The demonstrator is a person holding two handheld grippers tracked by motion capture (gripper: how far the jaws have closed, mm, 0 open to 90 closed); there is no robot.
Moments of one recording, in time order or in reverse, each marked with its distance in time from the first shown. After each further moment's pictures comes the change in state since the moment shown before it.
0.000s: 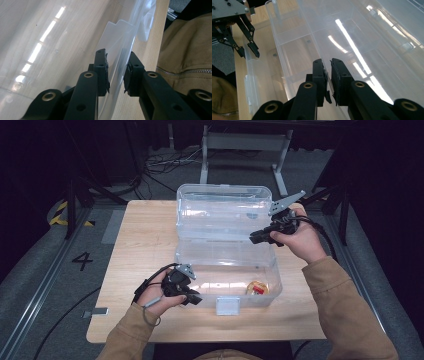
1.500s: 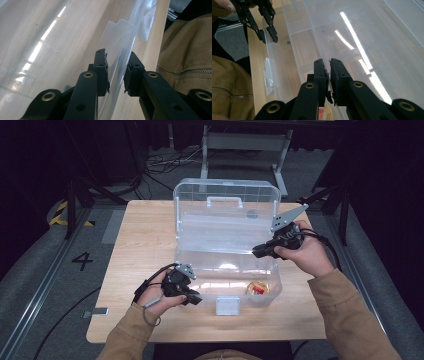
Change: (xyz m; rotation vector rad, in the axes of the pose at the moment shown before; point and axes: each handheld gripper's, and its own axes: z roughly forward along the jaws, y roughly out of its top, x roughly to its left) left arm 0.000 -0.001 0.000 -0.004 -0.002 -0.009; right arm 0.035 -0.014 -0.008 0.043 0.031 -0.066
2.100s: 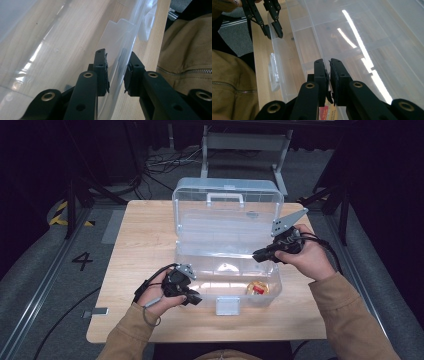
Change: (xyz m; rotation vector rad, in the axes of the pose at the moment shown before) left arm 0.000 0.000 0.000 0.001 0.002 -0.003; right arm 0.008 -0.004 0.001 0.015 0.018 -0.014
